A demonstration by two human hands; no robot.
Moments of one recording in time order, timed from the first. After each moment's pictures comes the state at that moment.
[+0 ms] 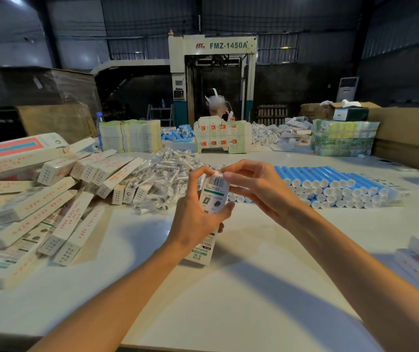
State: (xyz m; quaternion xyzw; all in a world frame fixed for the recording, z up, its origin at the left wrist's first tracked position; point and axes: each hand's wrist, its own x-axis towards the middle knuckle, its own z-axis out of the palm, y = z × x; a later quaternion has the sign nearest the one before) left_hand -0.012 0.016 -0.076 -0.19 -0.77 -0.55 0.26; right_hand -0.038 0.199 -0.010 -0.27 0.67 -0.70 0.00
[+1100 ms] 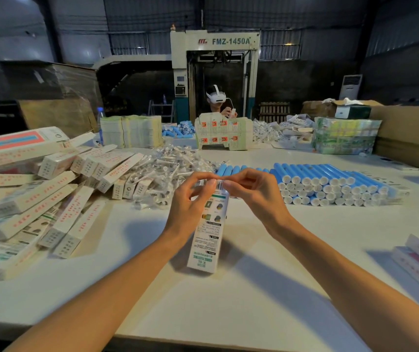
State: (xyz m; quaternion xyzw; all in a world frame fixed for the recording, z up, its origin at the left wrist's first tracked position) left_hand -0.004 0.017 -0.065 -0.18 -0.68 -0.67 0.24; right_hand -0.040 0.191 -0.048 -0.28 0.69 -0.66 -0.15
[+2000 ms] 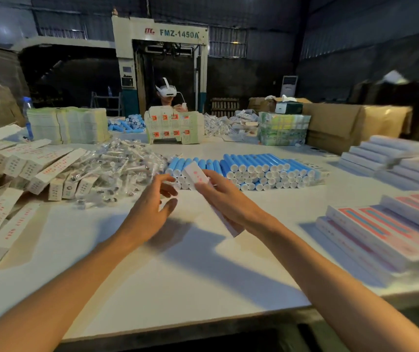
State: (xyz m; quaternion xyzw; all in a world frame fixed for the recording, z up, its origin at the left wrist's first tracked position) left_hand -0.028 0.011 -0.097 -0.24 -0.84 -0.44 0.22; right_hand 0.010 0.226 -0.046 -0.19 0.86 -0.47 -0.09
